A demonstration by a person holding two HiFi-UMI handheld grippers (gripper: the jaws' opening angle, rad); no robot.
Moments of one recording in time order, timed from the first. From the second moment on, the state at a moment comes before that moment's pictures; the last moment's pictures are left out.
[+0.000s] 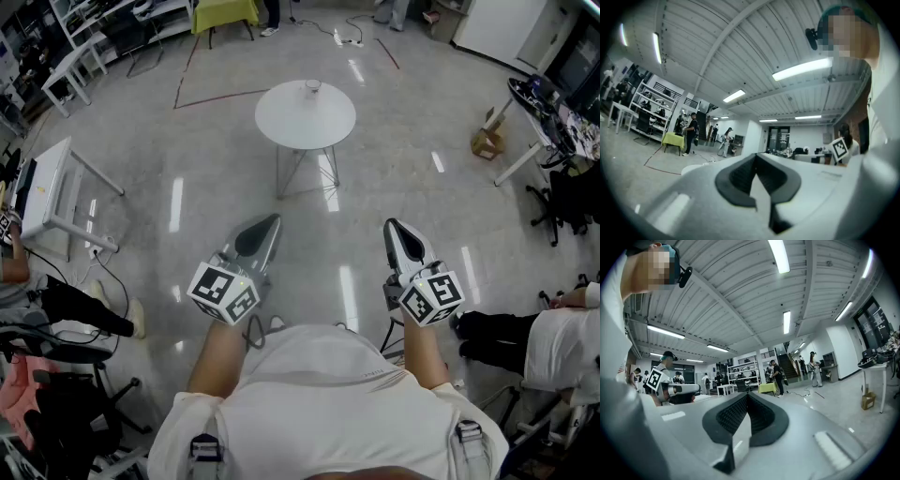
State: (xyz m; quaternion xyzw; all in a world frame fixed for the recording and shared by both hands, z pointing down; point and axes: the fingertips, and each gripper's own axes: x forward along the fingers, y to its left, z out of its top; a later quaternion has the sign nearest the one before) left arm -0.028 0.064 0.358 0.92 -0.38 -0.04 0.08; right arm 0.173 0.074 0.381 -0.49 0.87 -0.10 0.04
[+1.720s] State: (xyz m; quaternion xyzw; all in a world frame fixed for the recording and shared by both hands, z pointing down) left arm -0.071 0.056 0.377 0.93 -0.34 -0.04 0.11; right arm 0.100 0.068 0.403 -0.42 0.90 -0.14 0.00
